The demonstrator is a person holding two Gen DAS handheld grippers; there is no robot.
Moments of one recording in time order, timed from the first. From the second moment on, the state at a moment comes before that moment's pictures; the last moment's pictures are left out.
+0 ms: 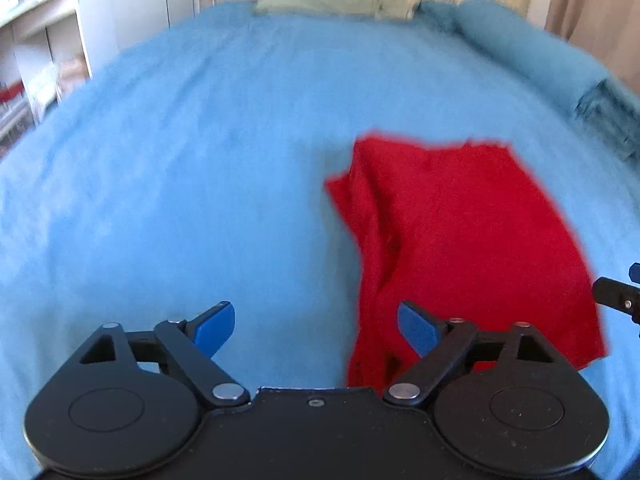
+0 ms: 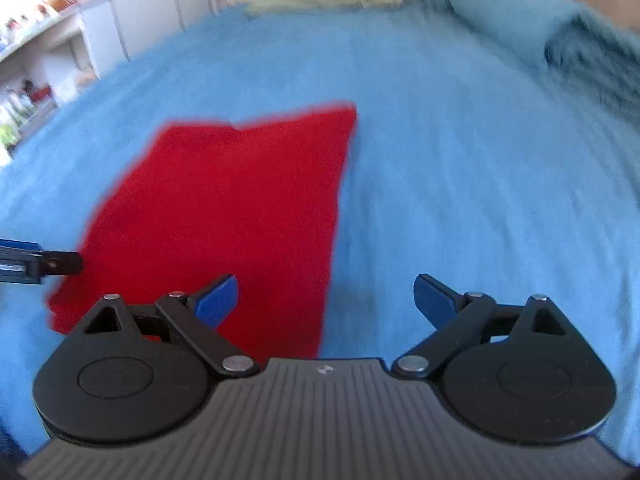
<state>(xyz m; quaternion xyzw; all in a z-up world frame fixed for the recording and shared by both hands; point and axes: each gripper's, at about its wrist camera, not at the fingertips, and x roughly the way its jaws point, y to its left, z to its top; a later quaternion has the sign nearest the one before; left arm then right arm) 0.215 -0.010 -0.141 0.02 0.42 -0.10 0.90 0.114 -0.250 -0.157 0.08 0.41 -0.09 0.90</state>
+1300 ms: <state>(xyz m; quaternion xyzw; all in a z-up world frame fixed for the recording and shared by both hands) 0.010 0.001 -0.010 0.04 0.40 -0.07 0.91 -0.072 -0.166 0.022 0.07 0.46 -0.17 0.87</state>
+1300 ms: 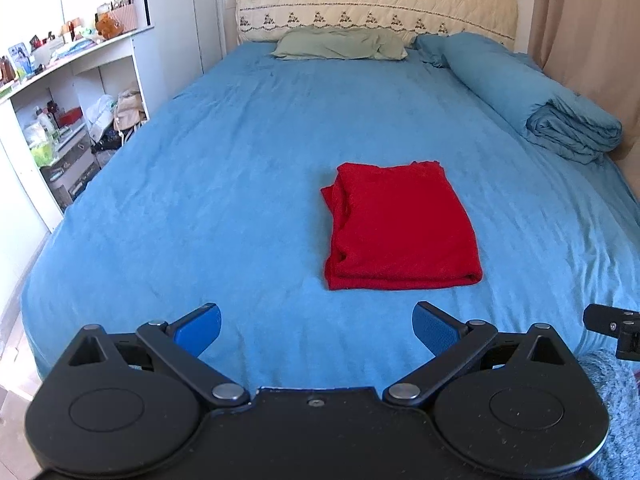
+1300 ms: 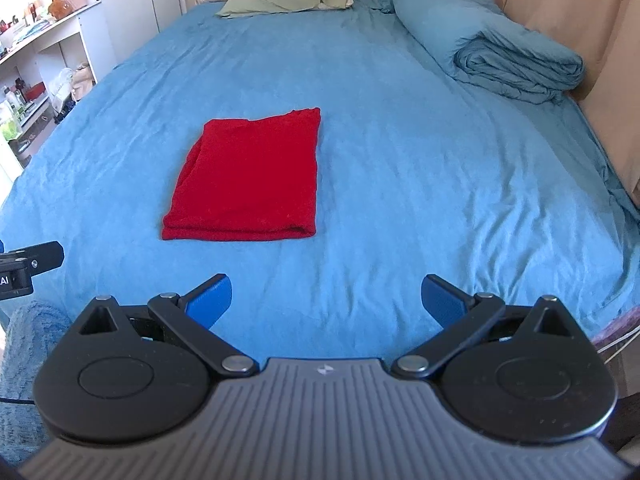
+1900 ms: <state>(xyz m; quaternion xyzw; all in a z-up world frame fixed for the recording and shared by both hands) 0.006 0.002 -0.004 0.05 0.38 -0.07 0.92 -0.075 -0.165 0.025 0.07 0.46 -0.17 0.87</state>
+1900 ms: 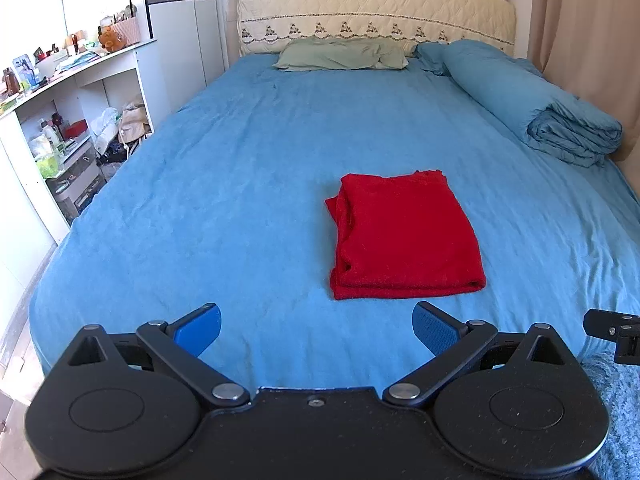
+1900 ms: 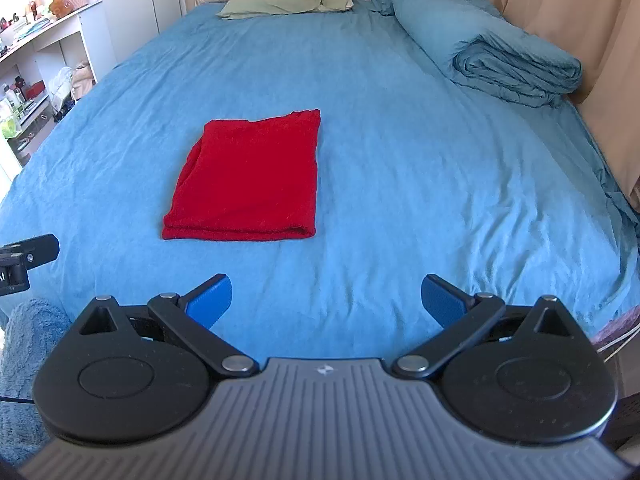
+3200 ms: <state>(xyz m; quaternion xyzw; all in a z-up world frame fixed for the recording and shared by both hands) 0.002 0.000 -0.002 0.05 0.38 -0.07 0.92 -0.077 -0.167 0.023 0.07 0.46 -0.17 0.87</state>
